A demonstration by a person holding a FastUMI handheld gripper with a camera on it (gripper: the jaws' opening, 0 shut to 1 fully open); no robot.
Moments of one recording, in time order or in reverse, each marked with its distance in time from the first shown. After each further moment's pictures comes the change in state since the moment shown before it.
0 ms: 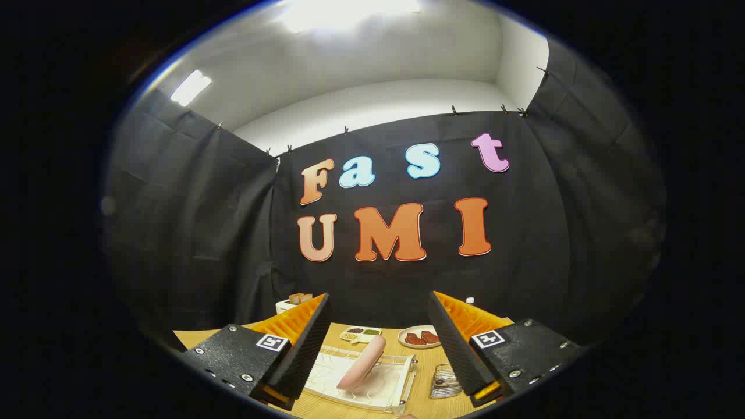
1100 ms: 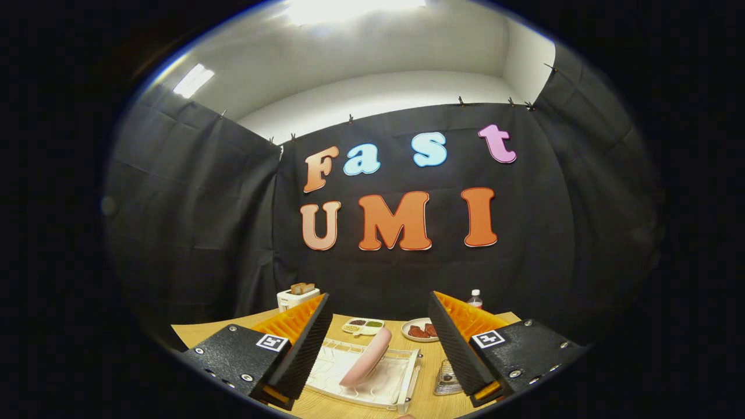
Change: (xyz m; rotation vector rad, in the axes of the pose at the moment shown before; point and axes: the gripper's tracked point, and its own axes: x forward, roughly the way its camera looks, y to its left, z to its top) arm 0.014 0.010 -0.024 -0.017 0.056 0.009
